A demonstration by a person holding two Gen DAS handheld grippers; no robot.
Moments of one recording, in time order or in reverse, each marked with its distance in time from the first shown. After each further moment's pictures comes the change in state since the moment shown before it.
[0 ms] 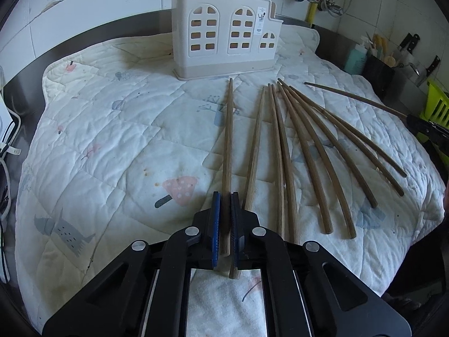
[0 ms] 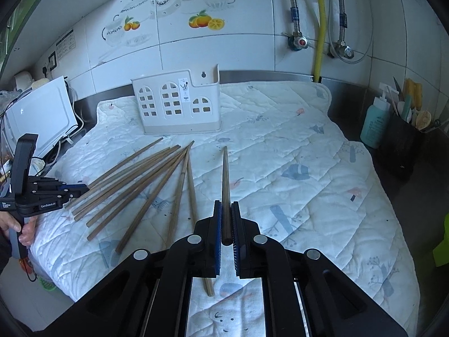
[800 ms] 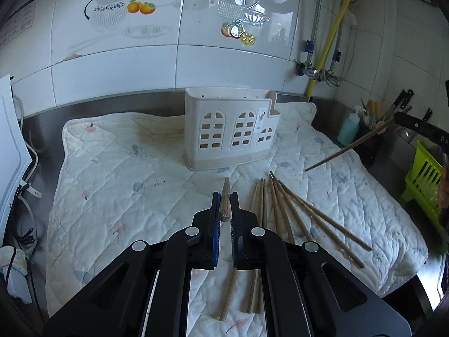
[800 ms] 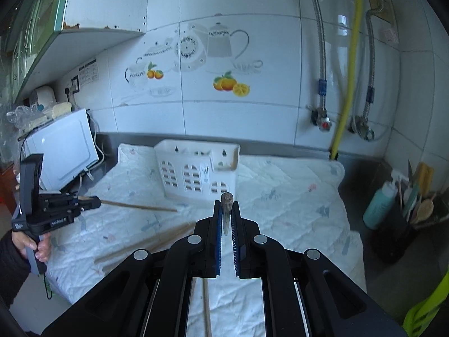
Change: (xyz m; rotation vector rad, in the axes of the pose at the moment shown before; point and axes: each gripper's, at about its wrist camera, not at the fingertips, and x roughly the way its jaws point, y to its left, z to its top) left arm -0.077 0.001 0.068 -0.066 -0.259 -0.007; right arm -0.043 0.002 0.135 -0.108 -0.134 0.095
